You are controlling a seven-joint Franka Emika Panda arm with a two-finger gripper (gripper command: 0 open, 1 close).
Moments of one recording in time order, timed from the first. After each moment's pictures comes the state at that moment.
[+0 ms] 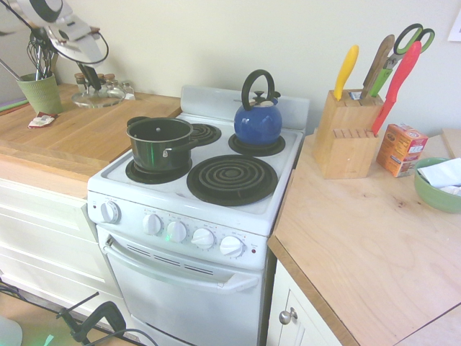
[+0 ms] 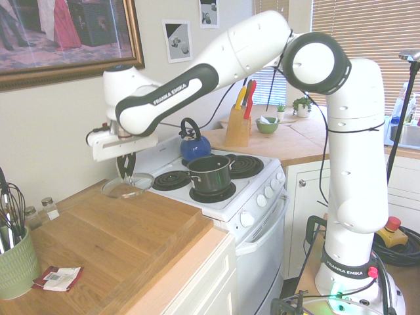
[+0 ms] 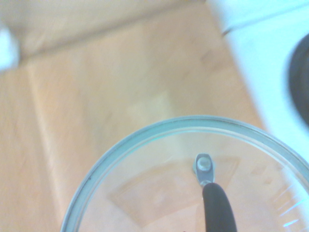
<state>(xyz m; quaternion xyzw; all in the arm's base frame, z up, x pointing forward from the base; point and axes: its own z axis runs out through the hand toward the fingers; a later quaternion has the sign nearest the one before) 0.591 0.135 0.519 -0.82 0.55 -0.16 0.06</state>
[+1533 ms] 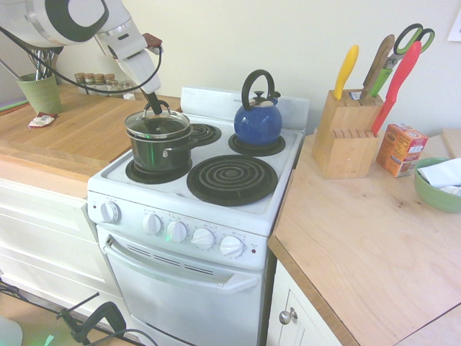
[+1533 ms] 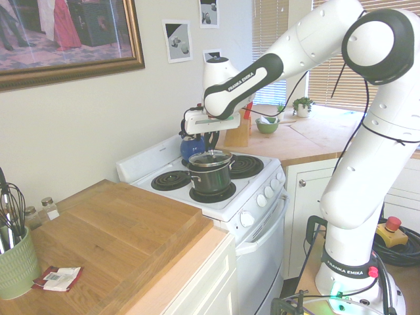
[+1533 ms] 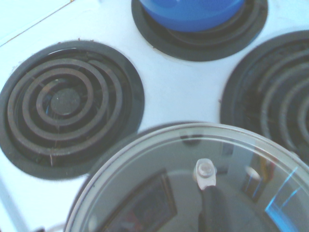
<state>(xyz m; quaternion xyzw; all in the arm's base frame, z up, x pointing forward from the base) 0.476 -0.121 0.473 -0.72 0.67 -0.17 0.03</state>
